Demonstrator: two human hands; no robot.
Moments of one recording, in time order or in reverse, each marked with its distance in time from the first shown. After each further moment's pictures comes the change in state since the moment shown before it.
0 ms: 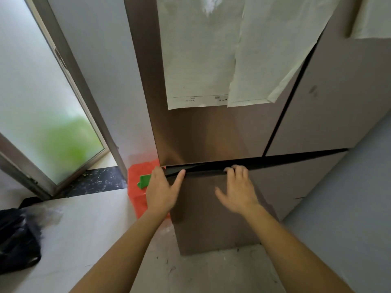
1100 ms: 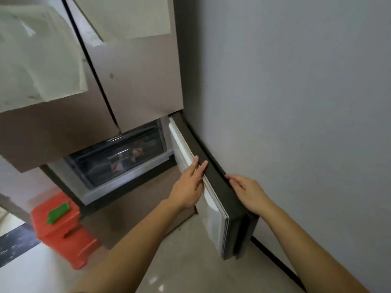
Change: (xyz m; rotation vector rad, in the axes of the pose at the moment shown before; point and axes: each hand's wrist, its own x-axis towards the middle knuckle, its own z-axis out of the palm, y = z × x) left_hand -0.333 0.236 0.121 0.049 -0.811 0.887; right_hand -0.396 0.242 -0.112 0.590 0.196 0.514
